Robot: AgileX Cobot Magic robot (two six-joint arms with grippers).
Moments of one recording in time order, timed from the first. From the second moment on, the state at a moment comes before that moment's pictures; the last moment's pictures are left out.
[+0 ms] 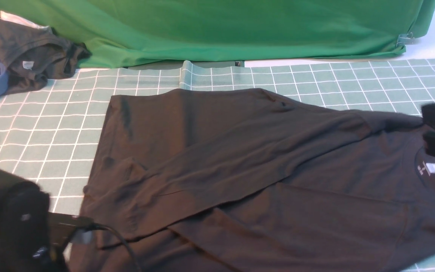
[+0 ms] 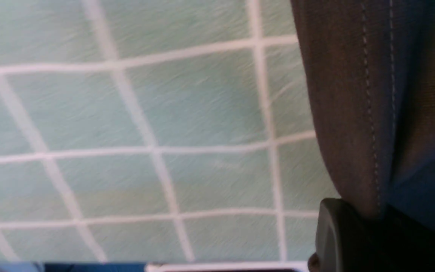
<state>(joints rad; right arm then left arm) 0.53 0.94 -0.85 -0.35 0.70 0.34 -0.34 1.27 -0.55 -0.01 1.09 -0.24</state>
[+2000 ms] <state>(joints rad) 0.88 1.29 -0.66 0.08 0.88 -0.34 -0.34 0.92 -0.71 -0.05 1.21 -0.30</state>
